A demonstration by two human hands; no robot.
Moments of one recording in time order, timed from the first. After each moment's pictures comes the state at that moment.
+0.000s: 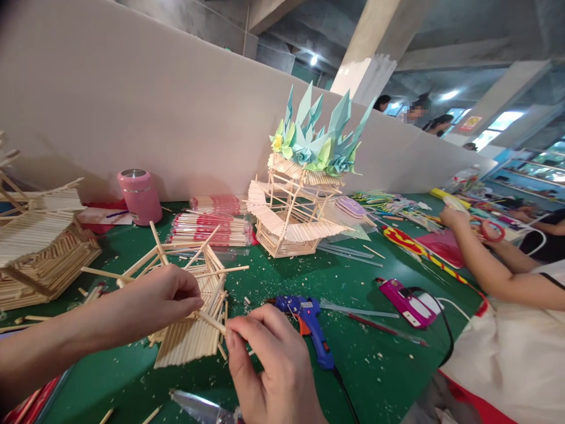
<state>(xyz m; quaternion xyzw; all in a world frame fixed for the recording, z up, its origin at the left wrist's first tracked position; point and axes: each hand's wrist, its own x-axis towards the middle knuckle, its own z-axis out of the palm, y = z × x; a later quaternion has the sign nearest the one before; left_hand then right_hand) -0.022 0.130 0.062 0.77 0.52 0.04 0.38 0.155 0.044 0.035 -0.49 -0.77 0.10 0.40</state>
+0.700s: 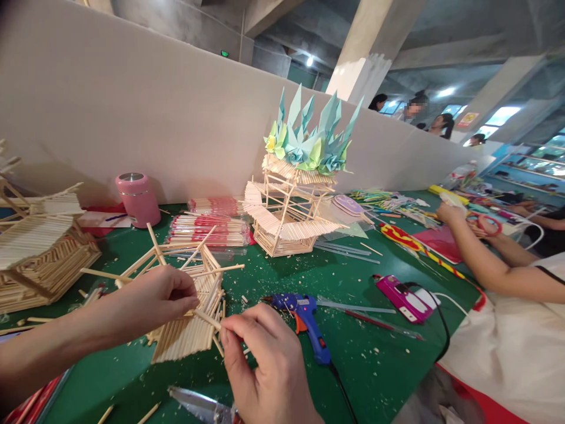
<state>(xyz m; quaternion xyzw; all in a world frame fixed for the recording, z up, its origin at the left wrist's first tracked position) -0.021 0.126 0.061 0.77 0.52 0.06 0.37 0.153 0.043 0.036 -0.48 -0.76 0.10 0.44</state>
